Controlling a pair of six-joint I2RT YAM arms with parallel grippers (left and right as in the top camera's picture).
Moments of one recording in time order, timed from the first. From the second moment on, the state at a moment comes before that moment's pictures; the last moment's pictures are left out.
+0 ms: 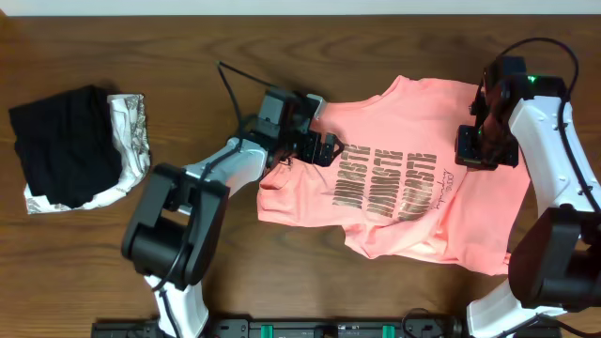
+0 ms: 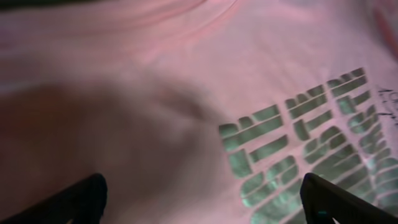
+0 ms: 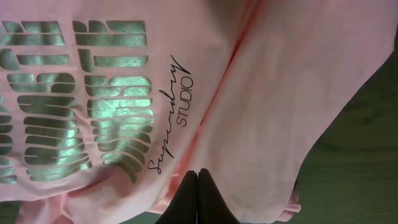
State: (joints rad) left arm -0.41 1.97 1.10 -0.02 0.50 -0.16; right arm -0.07 1.78 1.46 -1.29 0.03 0.14
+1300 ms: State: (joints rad) left arm -0.18 2.03 1.11 0.09 0.22 -0.18; right arm -0.07 1.78 1.46 -1.27 -0.01 0.14
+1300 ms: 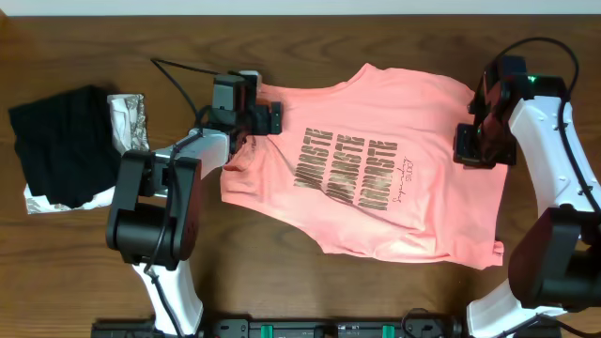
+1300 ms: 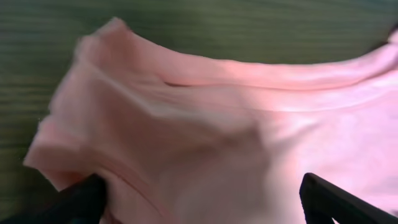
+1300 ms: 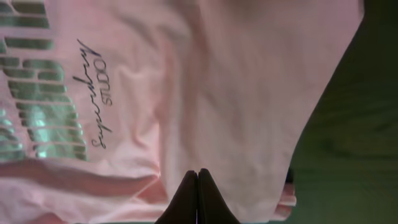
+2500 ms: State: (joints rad) left arm -0.19 1.96 1.13 -0.18 0.33 -0.17; right arm -0.37 2.13 1.46 -0.47 -0.15 0.04
